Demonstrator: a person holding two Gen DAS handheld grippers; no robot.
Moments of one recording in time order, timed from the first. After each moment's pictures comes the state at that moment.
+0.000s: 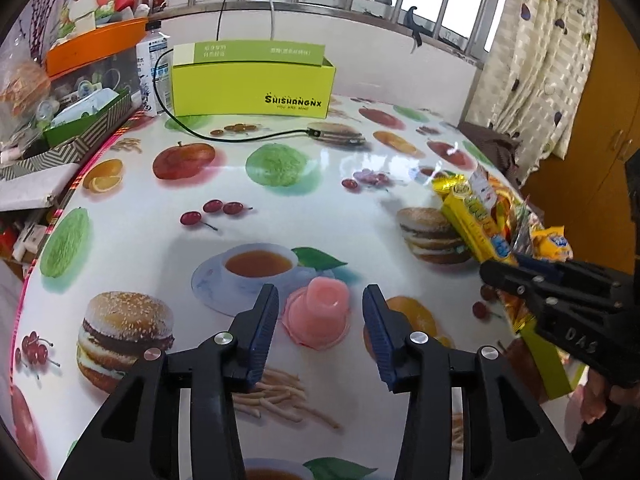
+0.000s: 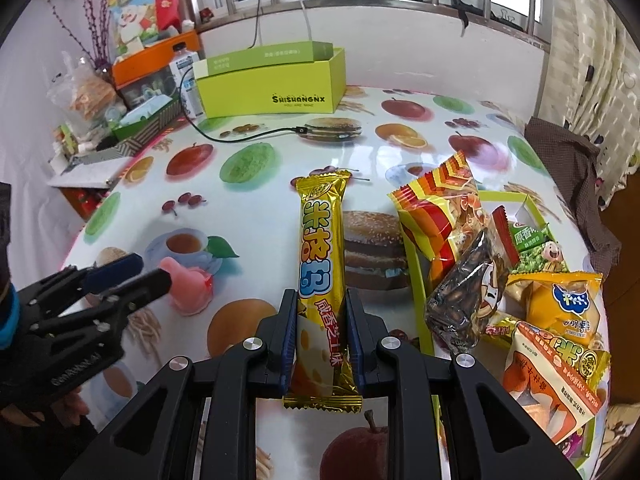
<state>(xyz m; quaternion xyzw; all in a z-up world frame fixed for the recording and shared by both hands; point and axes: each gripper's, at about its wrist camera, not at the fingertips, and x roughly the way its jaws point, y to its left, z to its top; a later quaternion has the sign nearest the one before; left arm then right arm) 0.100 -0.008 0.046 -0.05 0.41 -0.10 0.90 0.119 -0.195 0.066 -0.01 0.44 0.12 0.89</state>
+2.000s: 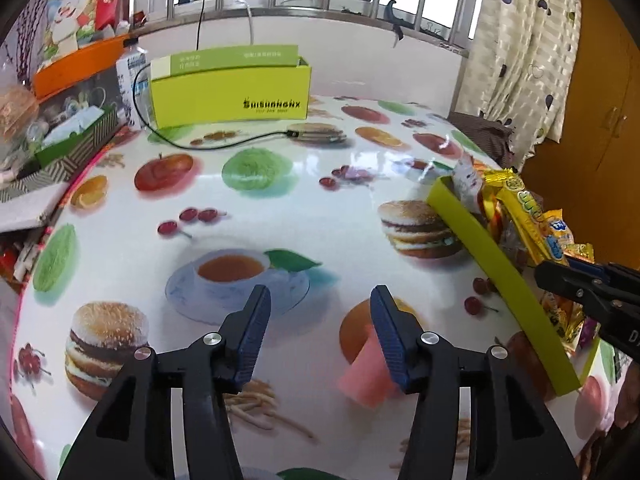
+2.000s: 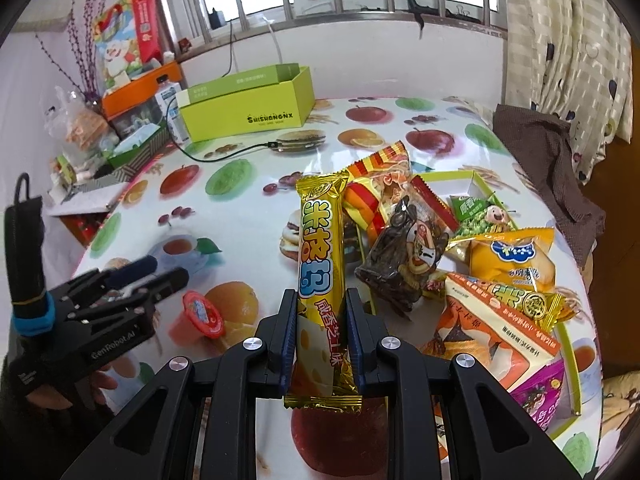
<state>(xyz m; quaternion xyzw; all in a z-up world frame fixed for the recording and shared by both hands) 0.098 -0.032 0.039 -0.02 0.40 -0.11 0.91 0.077 -0.238 0.080 0.03 0.42 0.10 0.90</state>
